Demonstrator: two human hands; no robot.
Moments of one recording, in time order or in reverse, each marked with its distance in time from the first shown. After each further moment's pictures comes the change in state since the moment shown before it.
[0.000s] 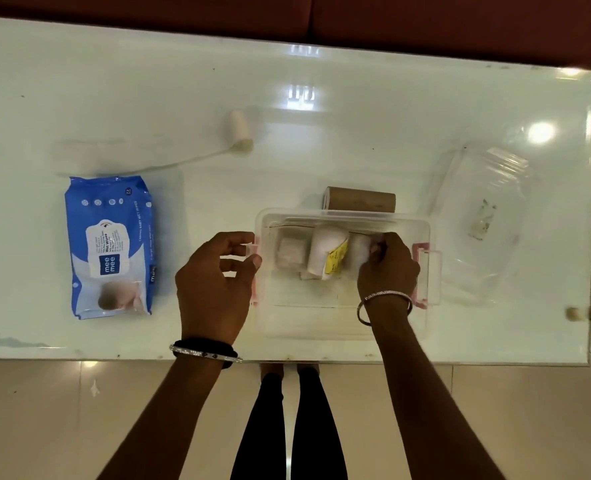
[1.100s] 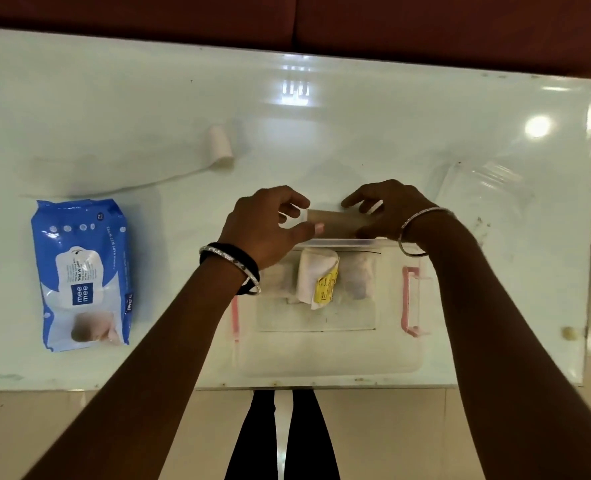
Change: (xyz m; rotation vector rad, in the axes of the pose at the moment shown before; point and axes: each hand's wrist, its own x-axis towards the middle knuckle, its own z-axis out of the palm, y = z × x) left_hand 0.095 0.062 0.053 0.209 -0.466 0.131; right_hand 0.139 -0.052 -0.033 -0.393 -0.736 -0.411
